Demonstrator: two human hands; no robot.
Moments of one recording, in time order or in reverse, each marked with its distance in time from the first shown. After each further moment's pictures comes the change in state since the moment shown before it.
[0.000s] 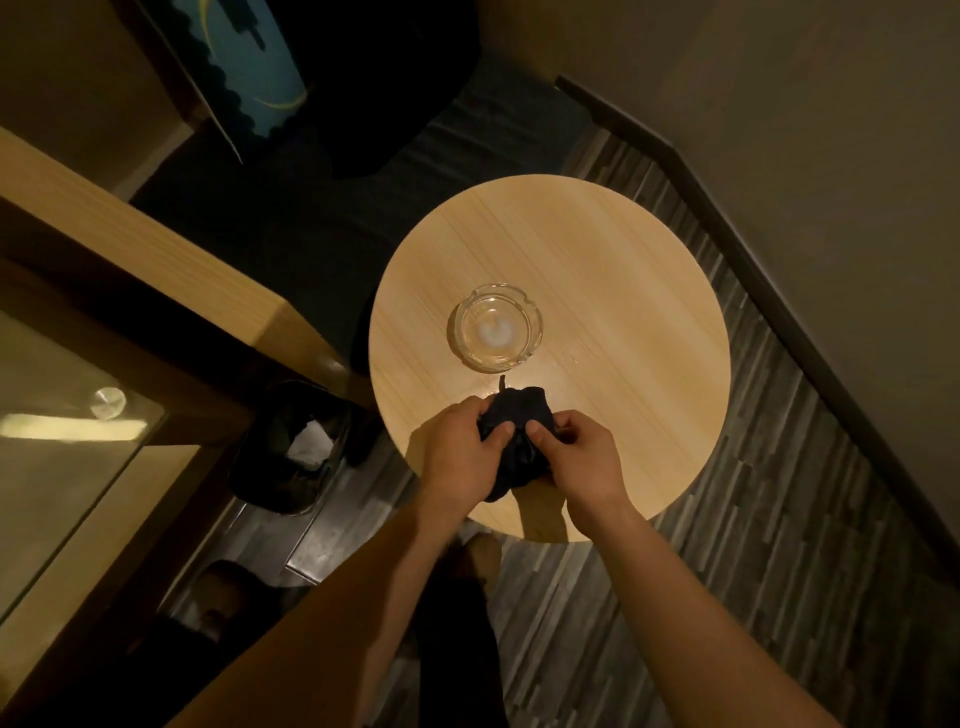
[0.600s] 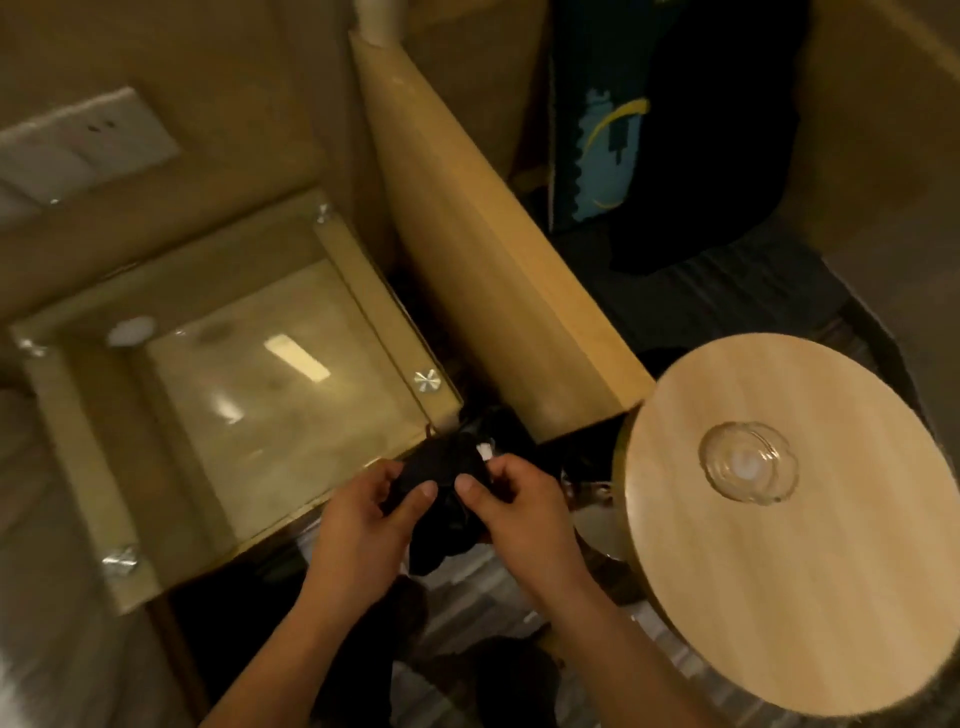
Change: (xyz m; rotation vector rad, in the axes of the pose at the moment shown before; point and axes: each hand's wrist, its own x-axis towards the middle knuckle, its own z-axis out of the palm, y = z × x) left_hand -0.162 -0.156 -0.288 -0.494 0.469 -0.211; right_hand -0.173 -0.117 0.263 -0.212 -0.607 -0.244
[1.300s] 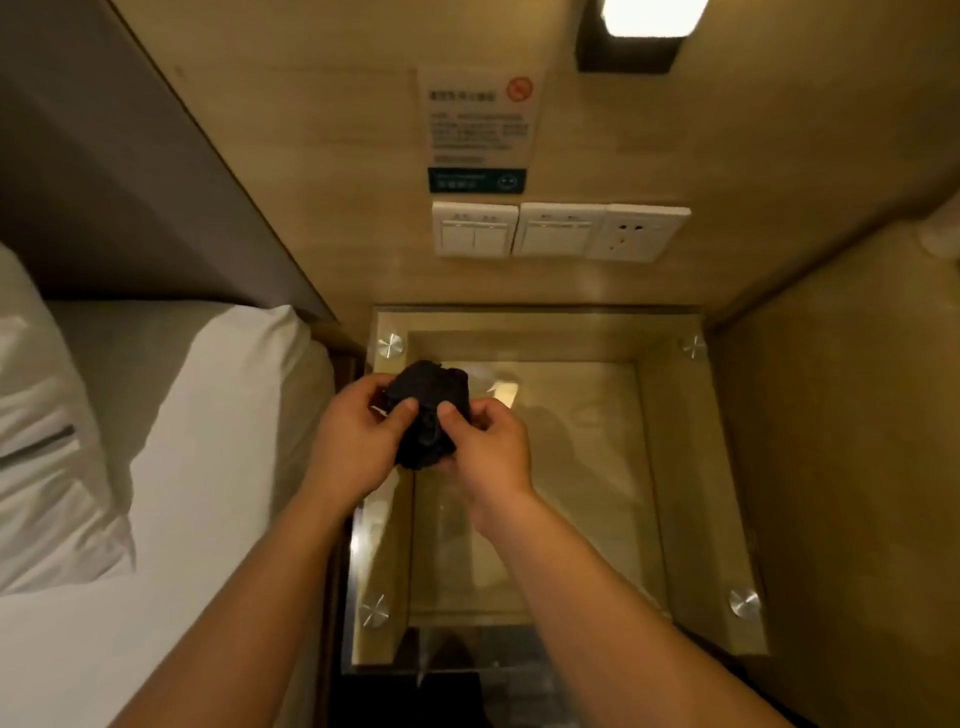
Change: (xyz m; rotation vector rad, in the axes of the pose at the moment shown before) left_hand 0.159 -0.108 -0.371 -0.096 0.549 -0.082; right_hand 0.133 -0.140 0.439 0.096 -0.309 0.137
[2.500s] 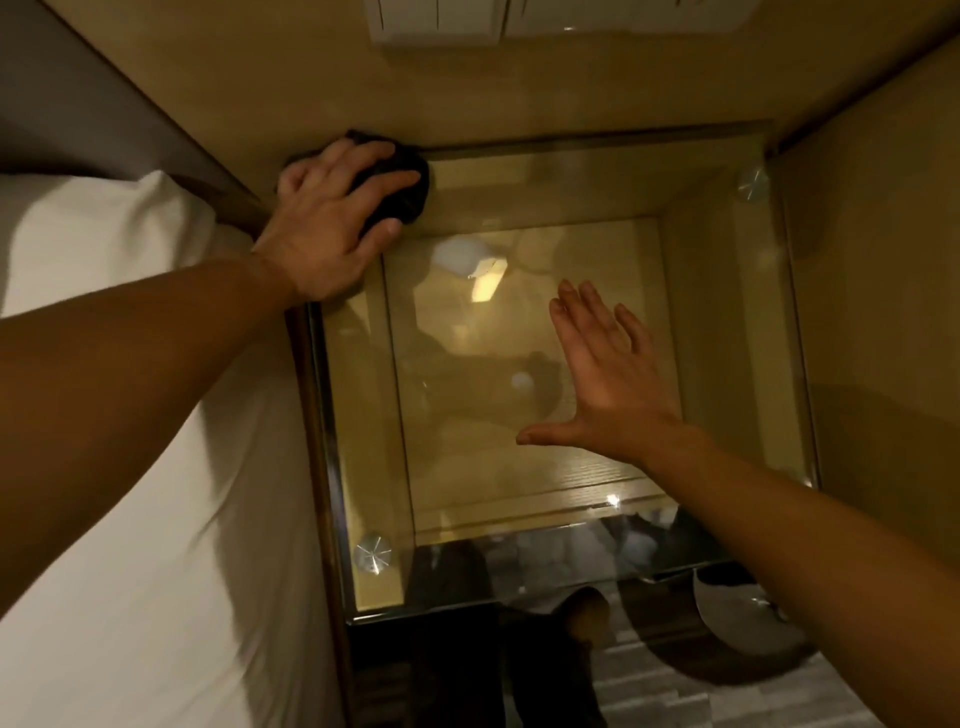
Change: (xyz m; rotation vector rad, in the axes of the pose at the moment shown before) left_hand 0.188 -0.081 0.023 0.848 -0.302 0.754; right_hand 0.089 0.068 -0.153 -1.740 -0.097 -0.646
